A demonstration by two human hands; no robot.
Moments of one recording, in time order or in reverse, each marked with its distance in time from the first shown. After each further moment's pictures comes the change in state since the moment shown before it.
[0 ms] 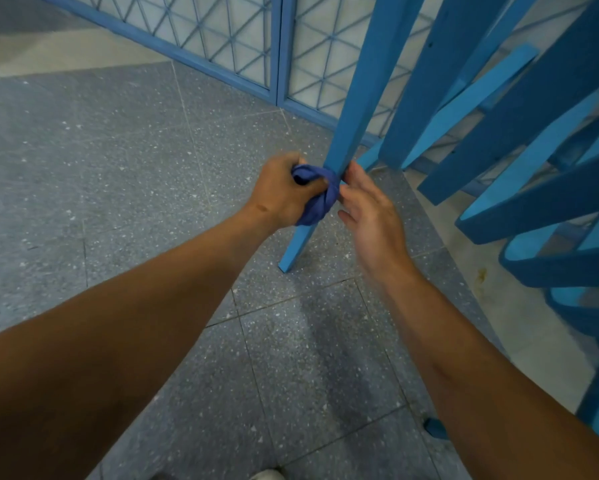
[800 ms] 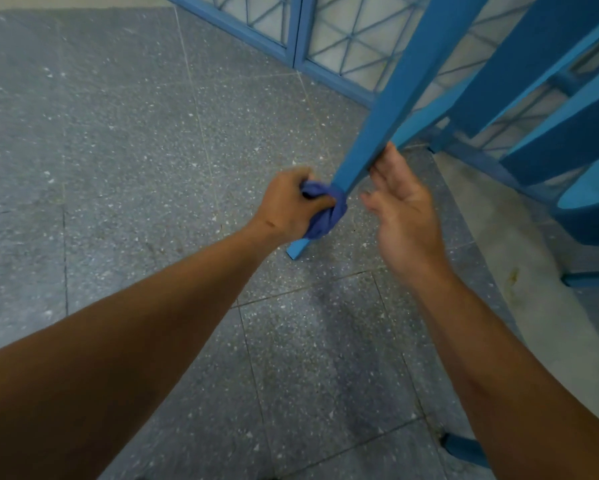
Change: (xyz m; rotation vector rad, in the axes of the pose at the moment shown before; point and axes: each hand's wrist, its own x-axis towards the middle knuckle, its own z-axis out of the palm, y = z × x) left_hand 0.013 -0.108 0.025 0.055 -0.039 -0.023; right_hand 0.026 0.060 -0.003 -0.012 -0.065 -0.147
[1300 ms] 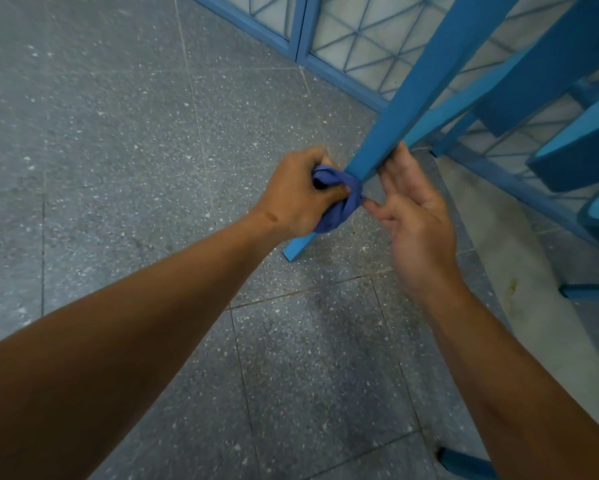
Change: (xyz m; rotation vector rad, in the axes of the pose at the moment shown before) left_hand -0.004 0.021 -0.006 -0.113 -0.010 0.036; right_hand -0.006 0.002 -0.002 0.043 -0.001 0.018
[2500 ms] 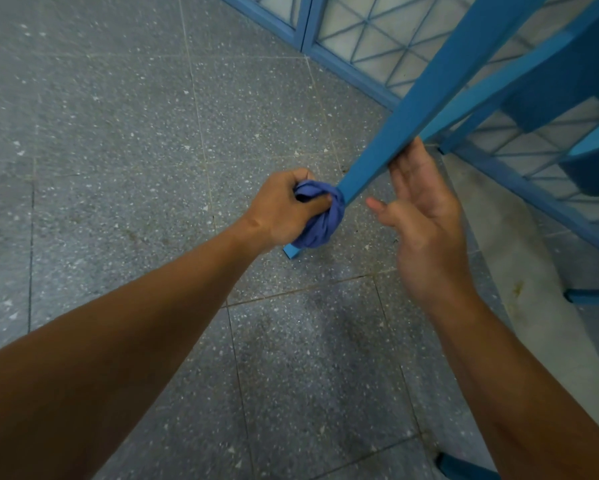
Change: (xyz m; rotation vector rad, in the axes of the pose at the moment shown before) left_hand -0.001 -0.046 -0.002 -0.101 -0.066 -0.116; right_hand -0.005 0.002 0.002 -0.096 -0.037 -0.076
